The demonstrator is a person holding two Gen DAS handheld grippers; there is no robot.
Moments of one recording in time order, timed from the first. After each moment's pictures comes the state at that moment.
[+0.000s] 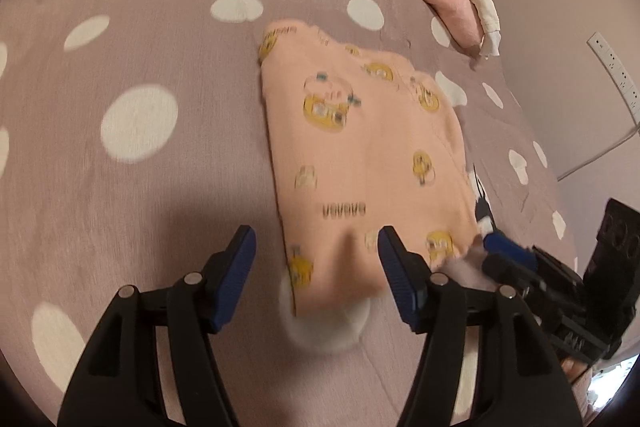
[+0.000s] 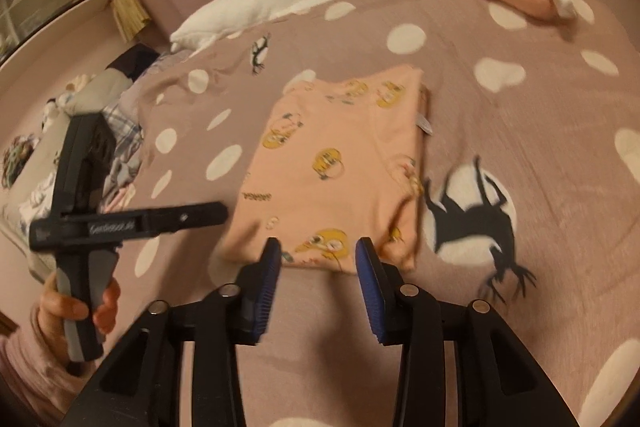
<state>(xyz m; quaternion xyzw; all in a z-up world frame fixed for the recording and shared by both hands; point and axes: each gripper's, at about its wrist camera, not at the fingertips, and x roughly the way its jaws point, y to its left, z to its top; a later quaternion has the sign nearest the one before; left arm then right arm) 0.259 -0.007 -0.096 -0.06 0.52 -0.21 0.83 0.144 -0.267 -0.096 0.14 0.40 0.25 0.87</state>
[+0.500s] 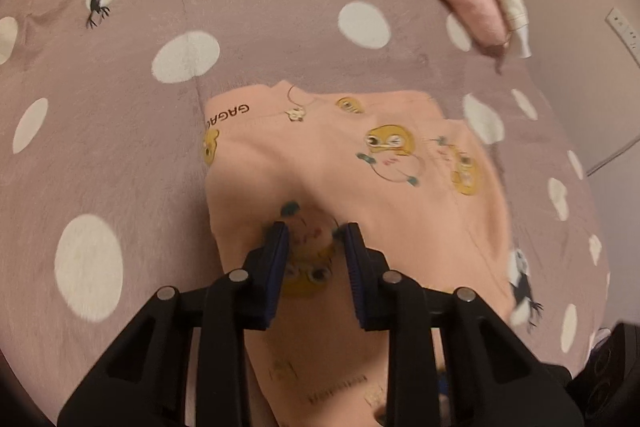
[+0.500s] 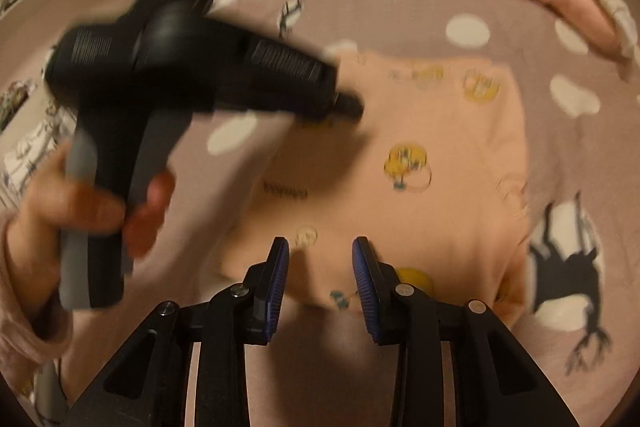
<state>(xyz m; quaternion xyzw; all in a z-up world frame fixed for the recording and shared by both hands) 0.355 -0.066 -0.120 0.00 0.53 -0.21 0.82 0.175 -0.197 -0.124 0.06 0.42 0.27 0.86</state>
